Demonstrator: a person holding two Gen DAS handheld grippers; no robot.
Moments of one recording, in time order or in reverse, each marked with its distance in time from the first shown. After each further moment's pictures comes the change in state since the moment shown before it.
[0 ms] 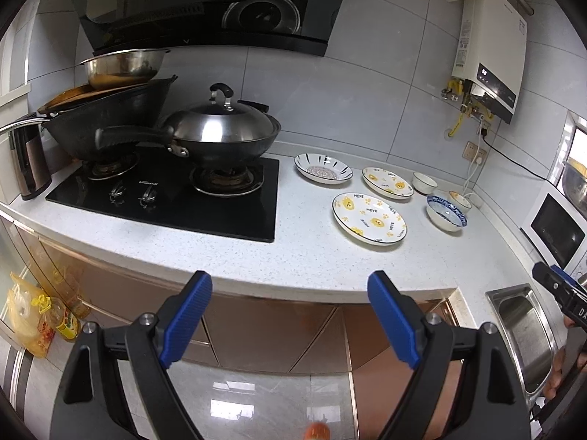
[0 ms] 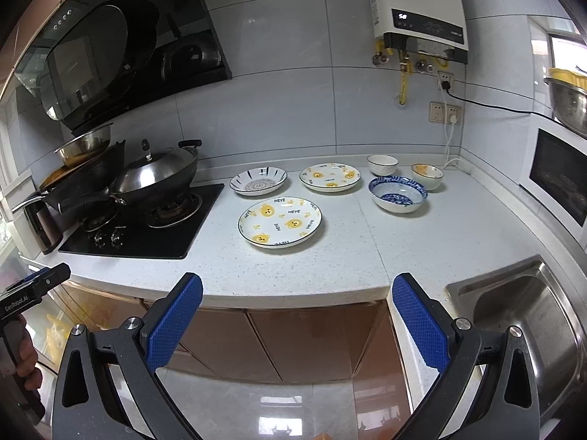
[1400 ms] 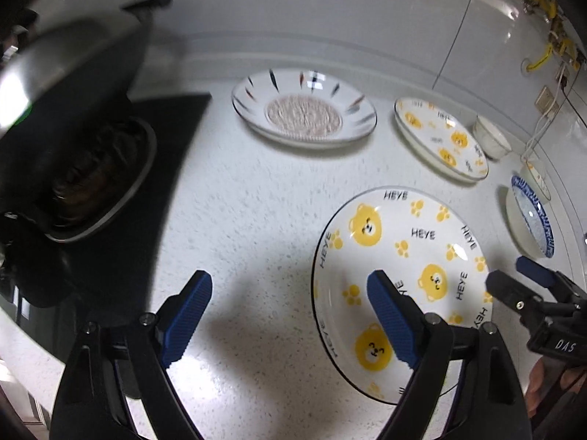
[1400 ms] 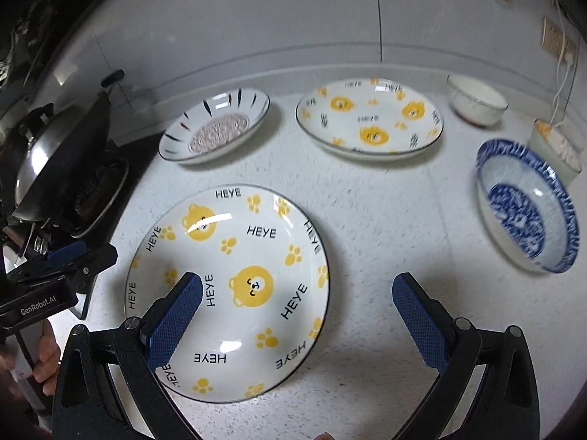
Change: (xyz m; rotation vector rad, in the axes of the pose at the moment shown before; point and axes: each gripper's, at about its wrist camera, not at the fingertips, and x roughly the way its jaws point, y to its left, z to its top) left arm 0.424 -0.089 0.113 0.045 0.409 0.020; right arm 0.401 -0.084 0.077 0.004 0.457 0.144
